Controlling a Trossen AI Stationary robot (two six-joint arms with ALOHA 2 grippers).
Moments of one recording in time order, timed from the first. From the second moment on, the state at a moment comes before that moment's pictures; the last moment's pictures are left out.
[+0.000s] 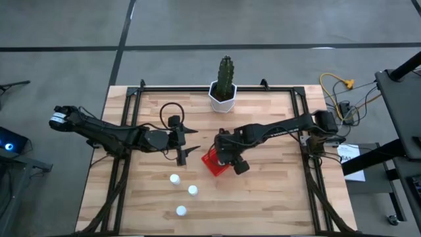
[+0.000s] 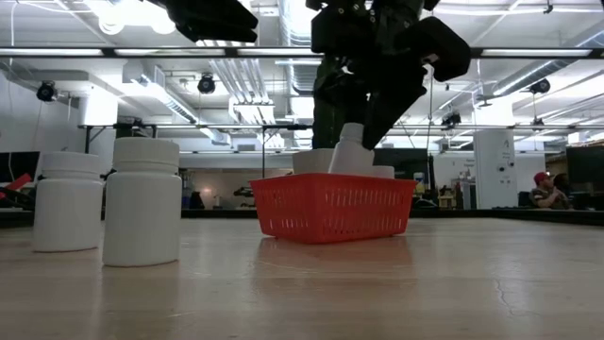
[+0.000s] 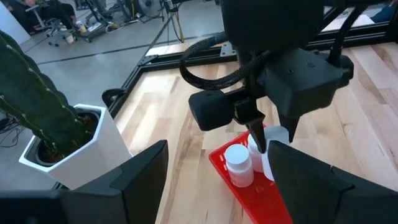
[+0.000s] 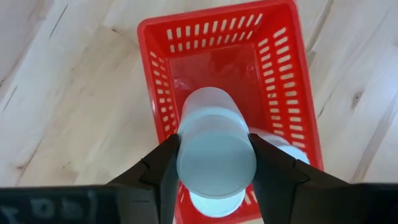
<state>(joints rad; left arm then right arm) -0.24 1.14 0.86 -0.08 -0.48 0.03 0.09 1.85 1.43 -0.82 -0.08 -0.35</state>
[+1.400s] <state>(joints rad) -0.24 1.14 0.86 -0.09 -0.48 0.03 0.12 2.10 1.73 -1.12 -0.05 -0.34</state>
